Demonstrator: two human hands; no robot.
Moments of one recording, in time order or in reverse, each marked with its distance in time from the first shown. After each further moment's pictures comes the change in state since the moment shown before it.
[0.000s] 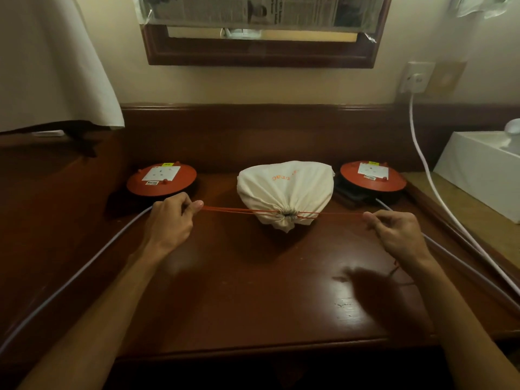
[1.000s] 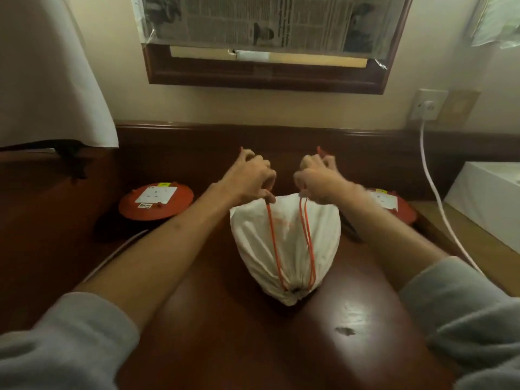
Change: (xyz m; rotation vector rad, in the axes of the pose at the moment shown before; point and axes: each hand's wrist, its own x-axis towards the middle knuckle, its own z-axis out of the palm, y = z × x) left_hand 0.166 0.117 0.068 0.621 -0.304 0.607; right_hand 0.178 -0.123 0.088 -1.132 -0.434 -0.447
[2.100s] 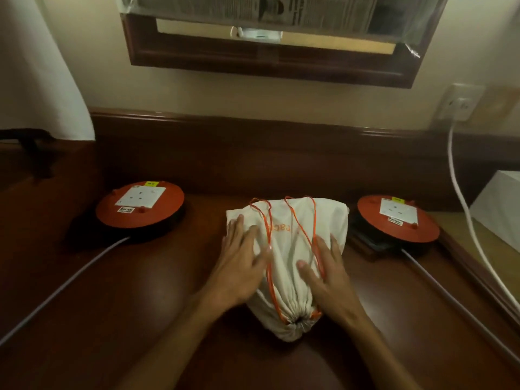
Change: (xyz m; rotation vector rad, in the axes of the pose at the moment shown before) left_hand -0.093 0.066 0.088 -0.819 -0.081 -0.493; right_hand -0.095 -0.055 0.141 1.145 0.154 0.352
